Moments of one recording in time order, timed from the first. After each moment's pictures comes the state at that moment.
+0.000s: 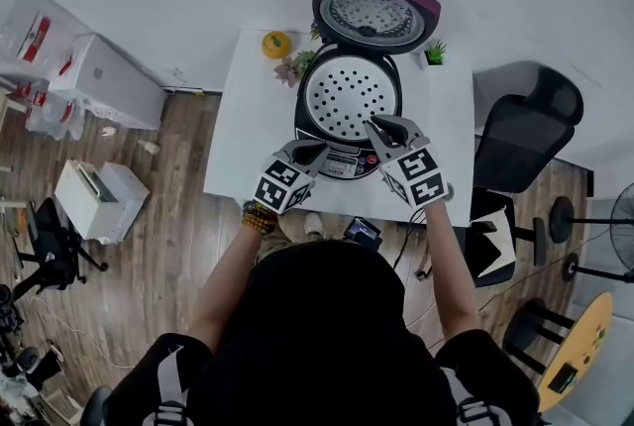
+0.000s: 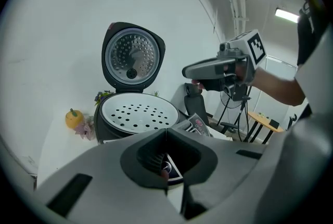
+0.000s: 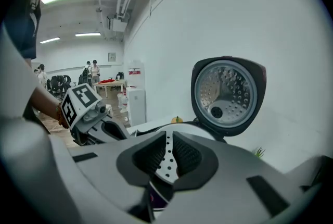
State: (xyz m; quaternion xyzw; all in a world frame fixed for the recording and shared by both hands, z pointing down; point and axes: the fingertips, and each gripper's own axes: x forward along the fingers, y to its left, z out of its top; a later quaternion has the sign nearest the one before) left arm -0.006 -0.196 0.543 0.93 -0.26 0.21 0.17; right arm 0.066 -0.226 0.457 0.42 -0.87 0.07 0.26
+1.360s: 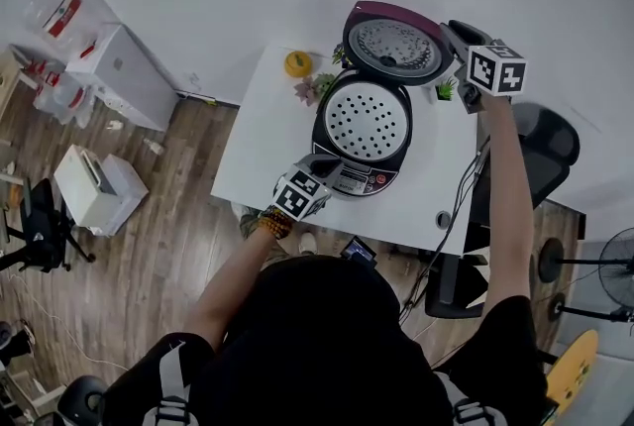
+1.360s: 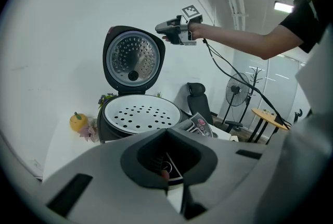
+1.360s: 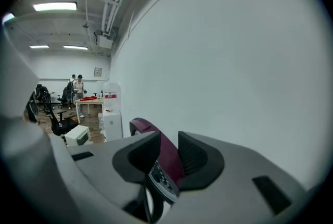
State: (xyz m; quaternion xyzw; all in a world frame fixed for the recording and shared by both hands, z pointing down) left arm -0.006 -0.199 0.542 0.92 -0.28 0.21 0.14; right arm 0.157 -0.429 0.273 0.48 -0.86 0.04 0.16
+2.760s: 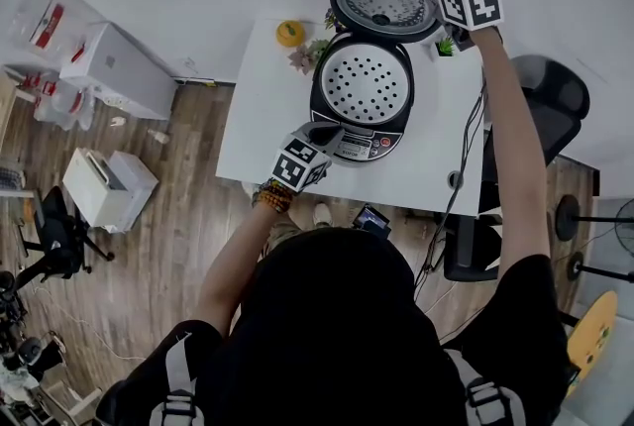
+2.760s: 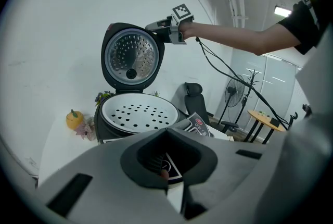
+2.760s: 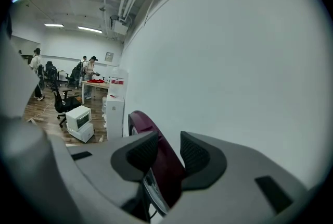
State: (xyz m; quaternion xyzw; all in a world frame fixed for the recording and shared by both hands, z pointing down) left arm -0.007 -0.193 0.541 0.93 -0.26 0.21 0.16; right arm 0.124 -0.455 0.286 0.45 -0.86 -0.03 0.23
